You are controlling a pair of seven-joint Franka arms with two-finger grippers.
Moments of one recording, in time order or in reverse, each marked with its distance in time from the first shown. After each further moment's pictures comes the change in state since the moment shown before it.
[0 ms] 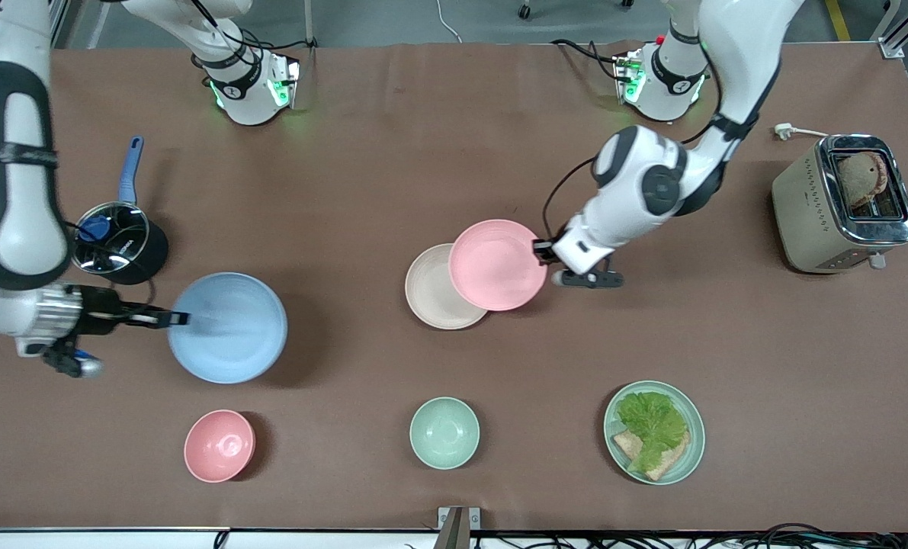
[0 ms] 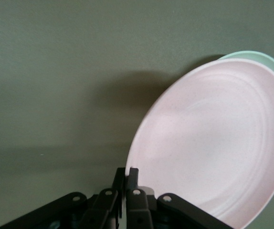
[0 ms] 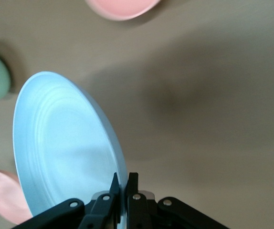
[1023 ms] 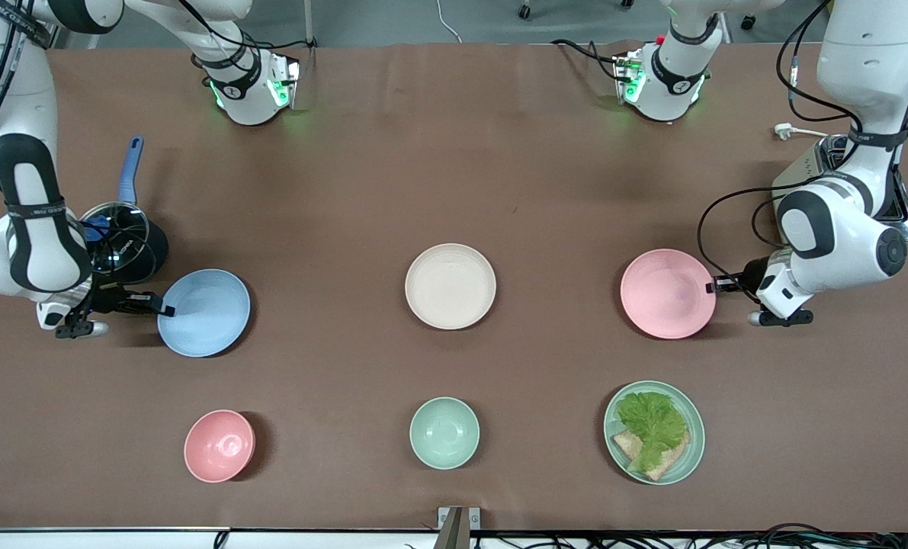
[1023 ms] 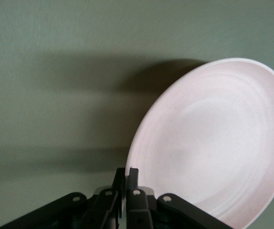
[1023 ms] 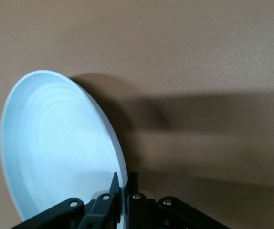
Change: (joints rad) left arm 0.066 -0.025 0.652 0.002 -0.330 -0.251 0.901; right arm -0.132 0.128 -0.193 -0.278 0.206 0.292 -0.870
